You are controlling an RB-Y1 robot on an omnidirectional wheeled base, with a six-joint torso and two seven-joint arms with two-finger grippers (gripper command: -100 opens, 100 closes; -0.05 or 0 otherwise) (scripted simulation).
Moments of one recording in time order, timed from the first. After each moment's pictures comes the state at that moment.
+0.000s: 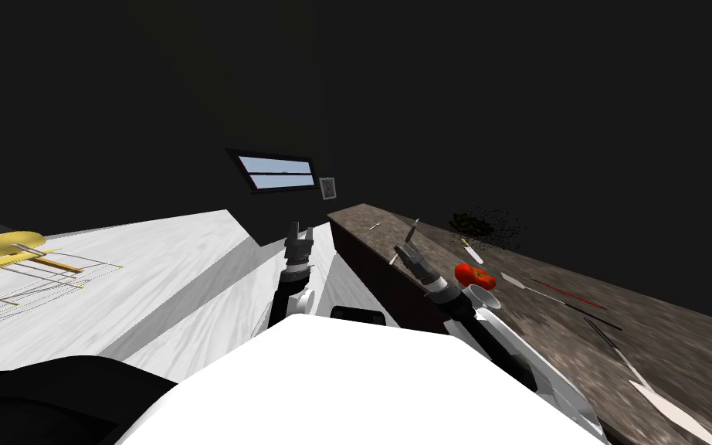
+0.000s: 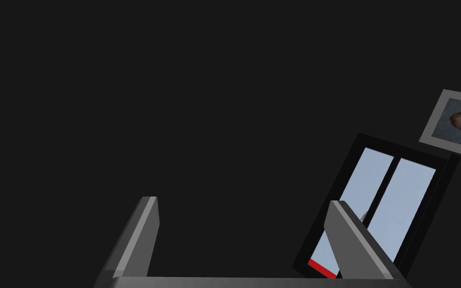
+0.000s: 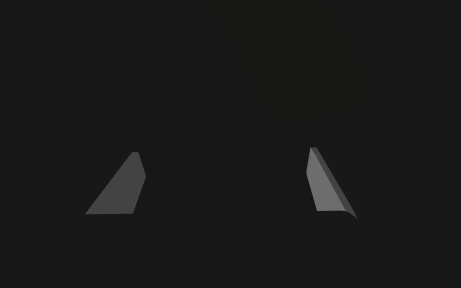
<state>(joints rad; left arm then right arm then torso) 0.51 -0.03 -0.06 -2.23 -0.05 -0.59 0.04 0.51 -0.67 0.14 -2.29 0.22 -0.28 0.32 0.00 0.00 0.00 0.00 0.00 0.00</state>
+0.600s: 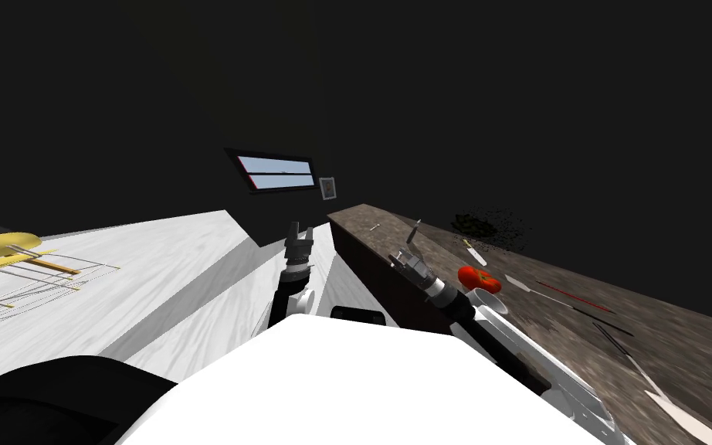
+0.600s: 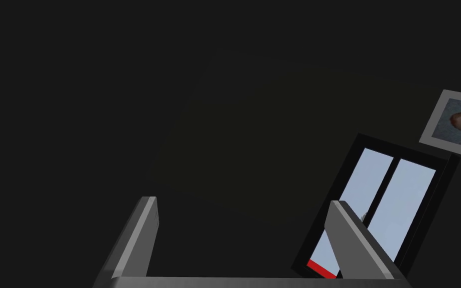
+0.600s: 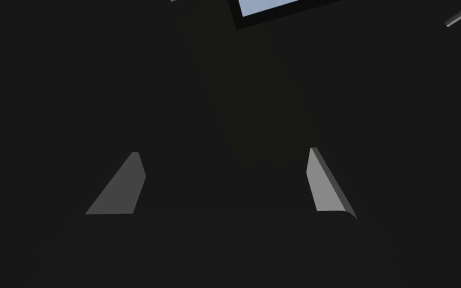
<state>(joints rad) 0.51 -0.03 -0.06 -2.23 -0.05 -0.59 0.04 0.49 -0.82 0.19 -2.28 0.31 -0.27 0.36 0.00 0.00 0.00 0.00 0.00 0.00</state>
